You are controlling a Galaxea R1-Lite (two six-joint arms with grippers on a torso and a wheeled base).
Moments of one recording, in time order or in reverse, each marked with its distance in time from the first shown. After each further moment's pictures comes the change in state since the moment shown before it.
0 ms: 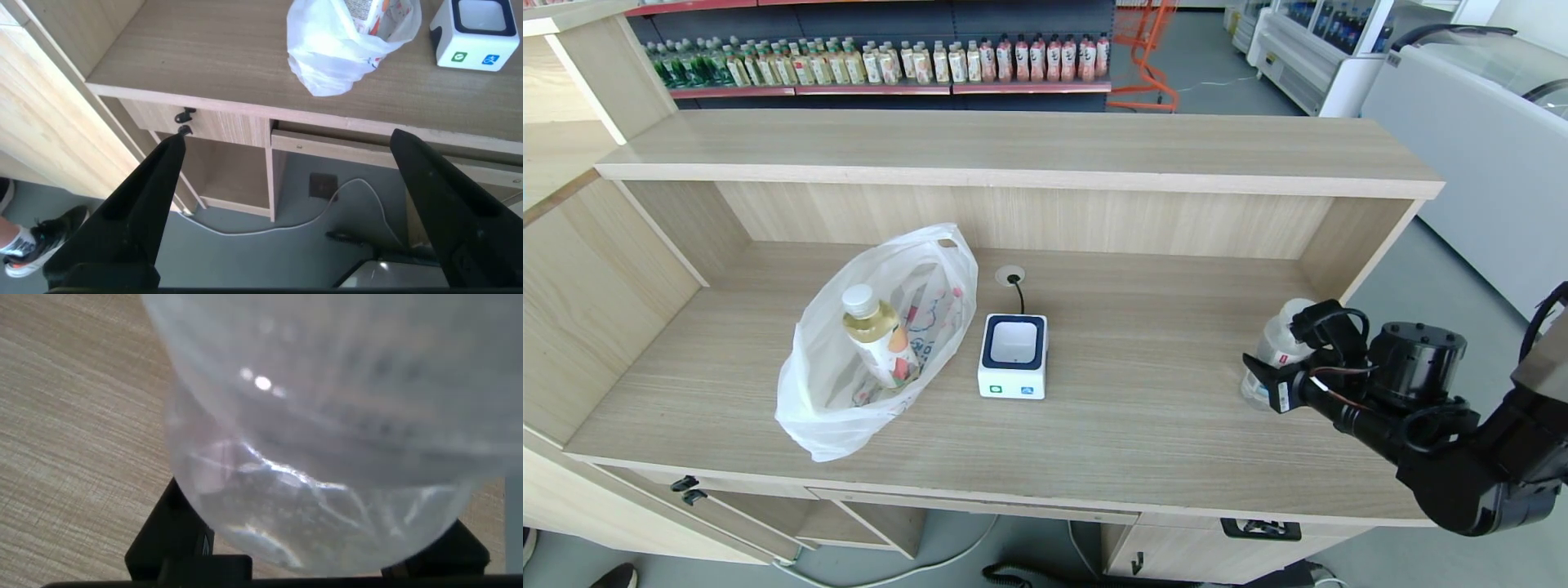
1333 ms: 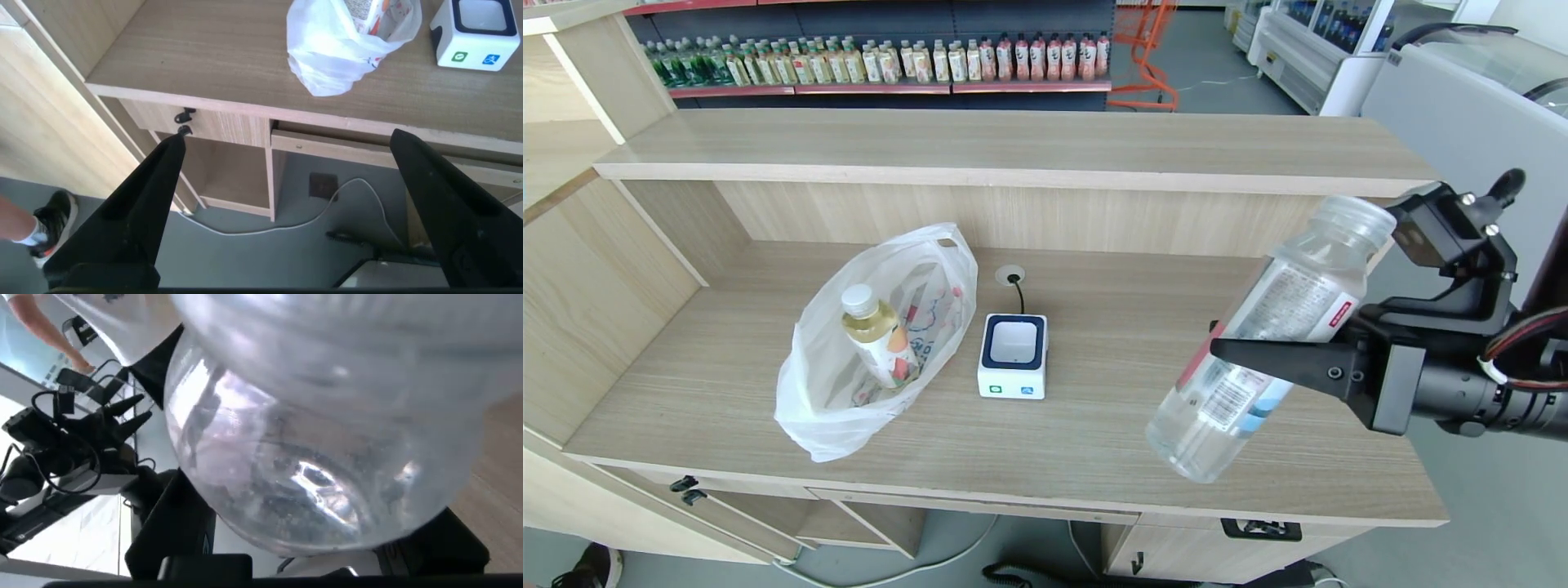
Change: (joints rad) left arm 0.000 0.000 0.000 0.000 0.000 0.000; right arm 0.304 -0.632 -0.111 0.605 0.709 0.554
